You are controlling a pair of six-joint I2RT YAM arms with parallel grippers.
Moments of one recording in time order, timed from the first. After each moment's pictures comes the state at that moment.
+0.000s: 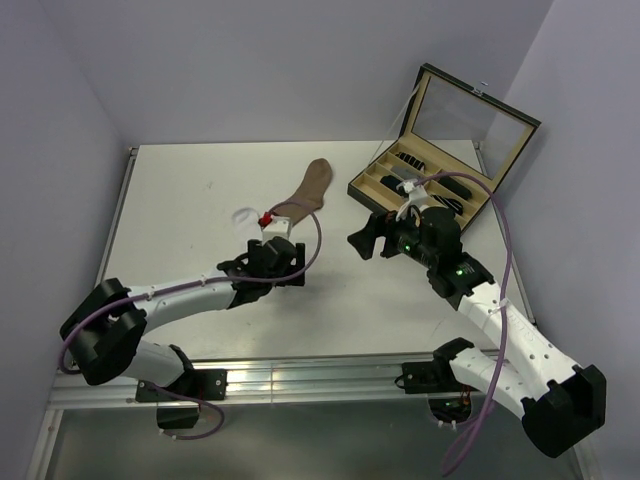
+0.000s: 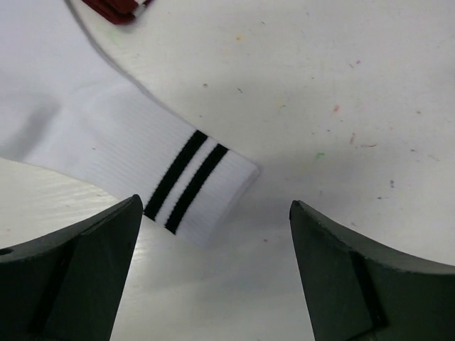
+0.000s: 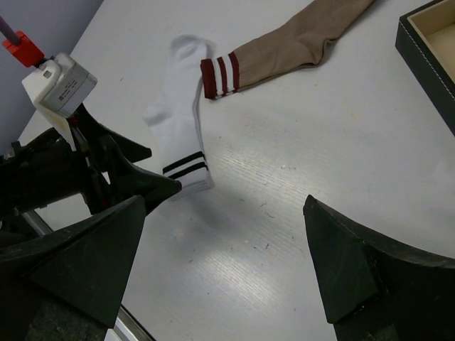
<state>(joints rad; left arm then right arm) -0.88 1.40 0.76 -0.14 -0.41 -0.62 0.43 0.90 0.71 -0.13 -0.26 0.35</state>
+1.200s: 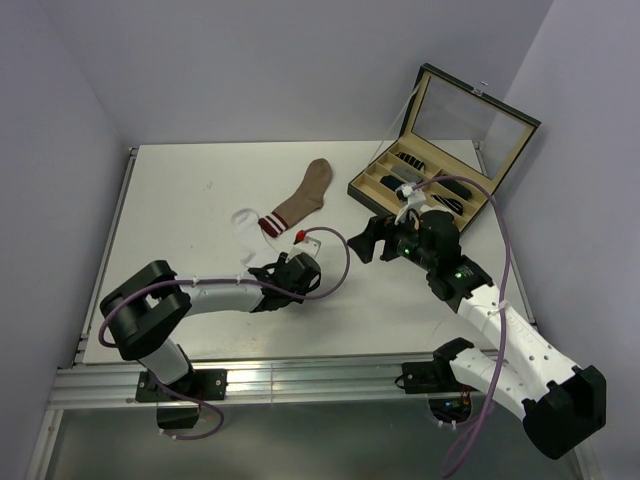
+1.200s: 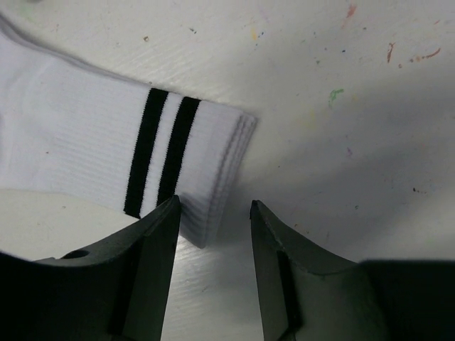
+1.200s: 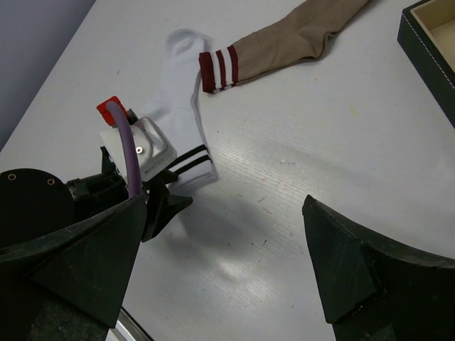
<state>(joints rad) -0.99 1.62 0.79 -0.12 -0.48 -0.41 0.44 0.89 0.68 -0.12 -0.26 0.34</state>
